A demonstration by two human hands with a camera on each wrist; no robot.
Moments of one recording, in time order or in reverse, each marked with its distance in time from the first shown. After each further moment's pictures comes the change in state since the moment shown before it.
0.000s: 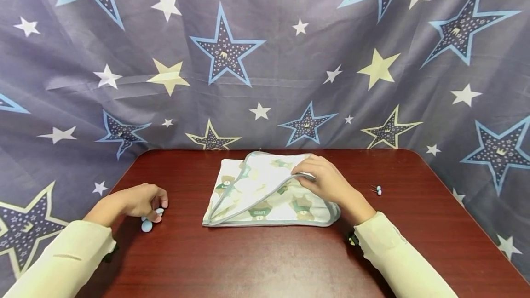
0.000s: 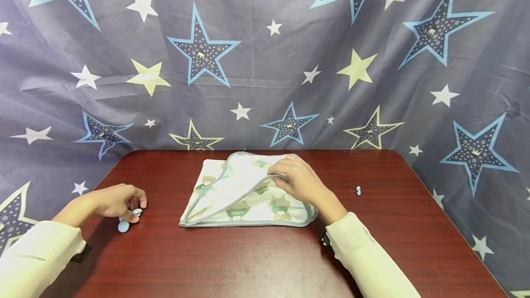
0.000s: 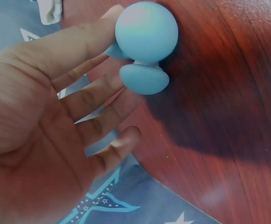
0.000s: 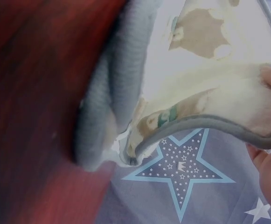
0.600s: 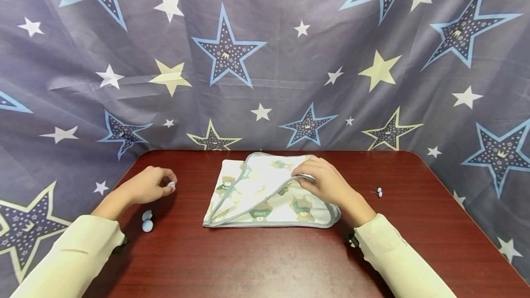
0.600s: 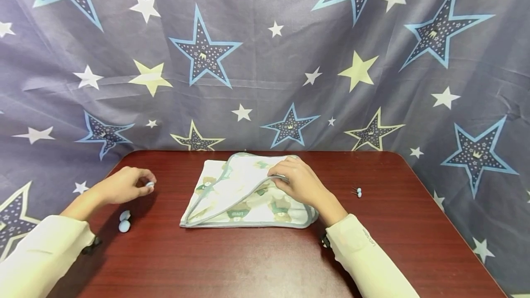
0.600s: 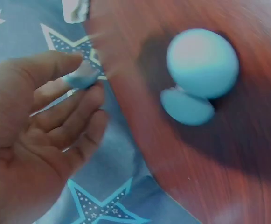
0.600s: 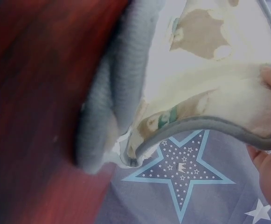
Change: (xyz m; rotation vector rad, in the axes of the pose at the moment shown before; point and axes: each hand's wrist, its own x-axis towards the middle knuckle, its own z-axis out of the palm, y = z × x) left_hand 0.023 0.005 -0.013 0.114 0.376 0.105; right_hand 0.001 -0.002 0.001 -0.012 -0.008 0.012
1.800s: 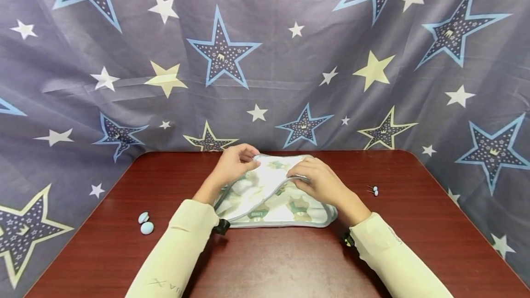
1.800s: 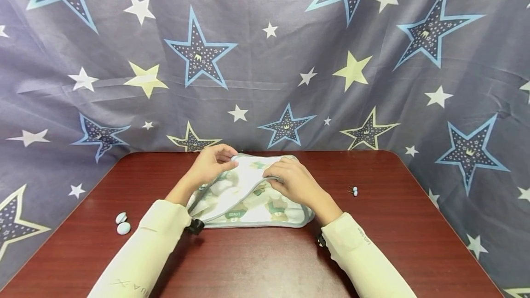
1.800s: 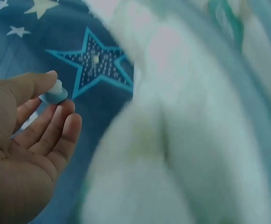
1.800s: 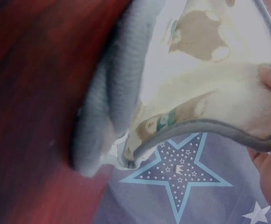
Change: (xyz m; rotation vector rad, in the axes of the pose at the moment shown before) left_hand 0.136 0.163 0.057 -0.629 0.281 -0.002; right_hand 0.001 -0.003 -0.001 -0.014 -0.013 -0.026
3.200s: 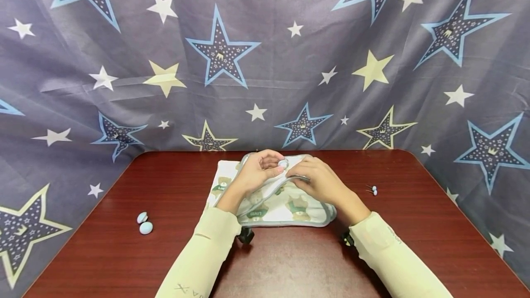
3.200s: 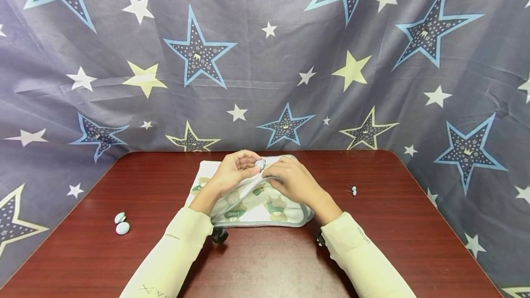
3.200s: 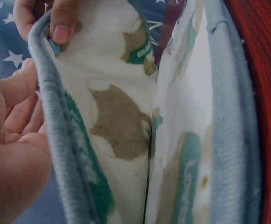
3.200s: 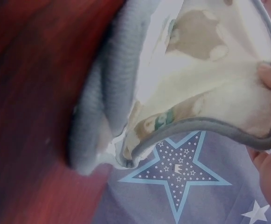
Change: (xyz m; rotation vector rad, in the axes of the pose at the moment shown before) left_hand 0.002 0.021 0.061 -0.478 -0.076 0.012; right_hand 0.000 0.000 -0.001 0.010 0.008 0.023
